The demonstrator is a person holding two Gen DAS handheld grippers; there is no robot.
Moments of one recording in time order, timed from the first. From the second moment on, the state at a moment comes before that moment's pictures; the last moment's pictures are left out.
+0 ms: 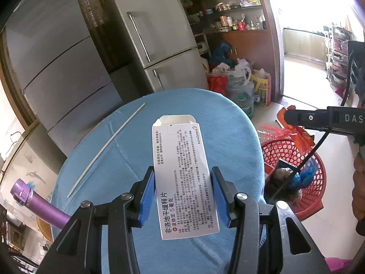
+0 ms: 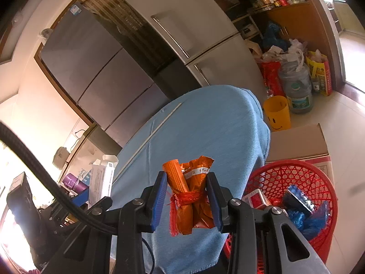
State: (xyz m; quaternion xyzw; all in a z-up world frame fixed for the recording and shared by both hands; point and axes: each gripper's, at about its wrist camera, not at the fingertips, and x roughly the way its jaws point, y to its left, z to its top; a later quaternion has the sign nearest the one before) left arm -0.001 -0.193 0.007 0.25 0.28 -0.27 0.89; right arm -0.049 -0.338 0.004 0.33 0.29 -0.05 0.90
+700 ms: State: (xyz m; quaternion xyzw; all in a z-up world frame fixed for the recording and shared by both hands) left arm -0.008 -0.209 0.001 0.27 0.28 -0.28 0.88; right arm -0.061 -0.342 0.004 0.34 0.28 -0.06 0.90
